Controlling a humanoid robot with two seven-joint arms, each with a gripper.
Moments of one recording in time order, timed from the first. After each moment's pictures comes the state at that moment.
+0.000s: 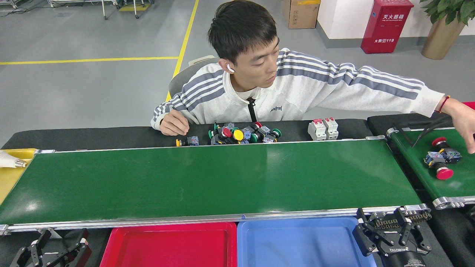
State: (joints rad) left arm 0.18 0.13 0.50 -1.55 -1.40 -0.47 -0.09; right arm 0.20 -0.05 -0.19 -1.75 1.29 -0.16 0.08
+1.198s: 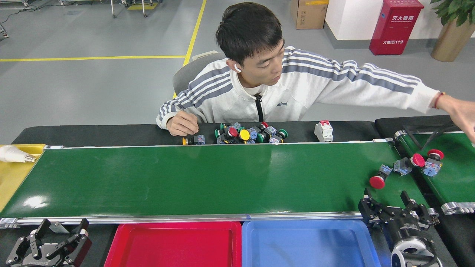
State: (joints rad) left arm 0.14 0.13 0.49 -1.61 -1.37 -0.47 -0.09; right arm -0.12 -0.09 -0.10 -1.42 1.35 0.07 0.22
